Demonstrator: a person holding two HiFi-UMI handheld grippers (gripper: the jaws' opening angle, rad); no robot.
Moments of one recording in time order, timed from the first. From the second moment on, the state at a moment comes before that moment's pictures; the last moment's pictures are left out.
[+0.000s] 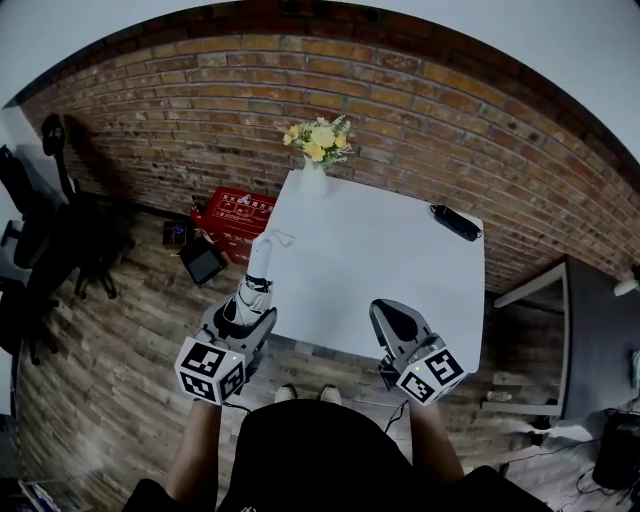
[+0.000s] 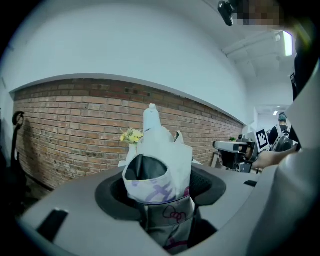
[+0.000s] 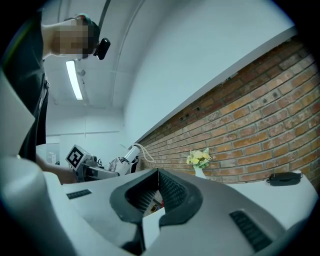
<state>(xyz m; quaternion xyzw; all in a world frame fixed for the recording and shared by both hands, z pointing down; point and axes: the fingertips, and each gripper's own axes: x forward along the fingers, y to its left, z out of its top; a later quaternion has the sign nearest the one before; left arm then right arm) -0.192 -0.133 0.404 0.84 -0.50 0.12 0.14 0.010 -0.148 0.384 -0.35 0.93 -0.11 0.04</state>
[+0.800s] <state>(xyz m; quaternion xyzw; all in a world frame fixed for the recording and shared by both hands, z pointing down) -0.240 -0.132 0.387 0.86 -0.48 0.07 0.13 0.010 -0.139 0.366 -0.42 0.90 -0.09 0.02</state>
